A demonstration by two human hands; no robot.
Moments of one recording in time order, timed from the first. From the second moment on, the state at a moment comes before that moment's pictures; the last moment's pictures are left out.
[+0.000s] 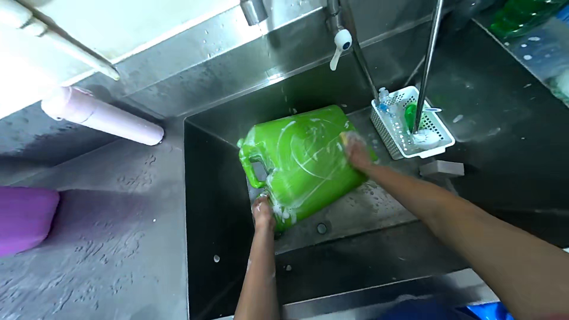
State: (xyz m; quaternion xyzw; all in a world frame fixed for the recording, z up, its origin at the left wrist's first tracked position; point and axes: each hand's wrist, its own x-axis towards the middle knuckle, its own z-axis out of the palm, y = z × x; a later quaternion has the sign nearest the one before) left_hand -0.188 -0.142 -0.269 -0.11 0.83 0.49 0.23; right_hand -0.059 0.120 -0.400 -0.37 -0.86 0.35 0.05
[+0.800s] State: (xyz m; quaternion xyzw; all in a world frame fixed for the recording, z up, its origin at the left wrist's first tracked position) left_hand -0.140 -0.103 -0.164 -0.14 0.58 0.69 0.41; right_hand 0.023 0.056 -0.242 -0.10 -0.91 0.34 0.24
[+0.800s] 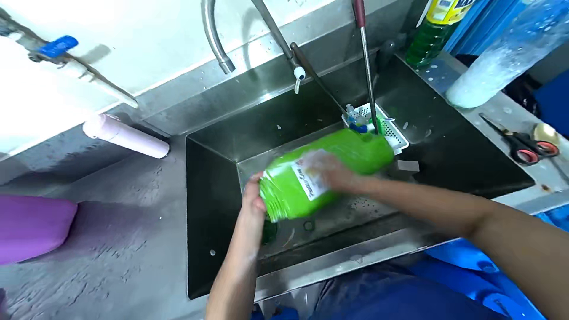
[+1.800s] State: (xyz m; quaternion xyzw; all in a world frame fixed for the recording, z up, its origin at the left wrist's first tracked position) left_hand -0.229 -0.158 -0.257 0.09 0.83 0.44 0.34; right_hand 0.102 0.074 -0.261 -0.30 -0.90 0.27 -0.15
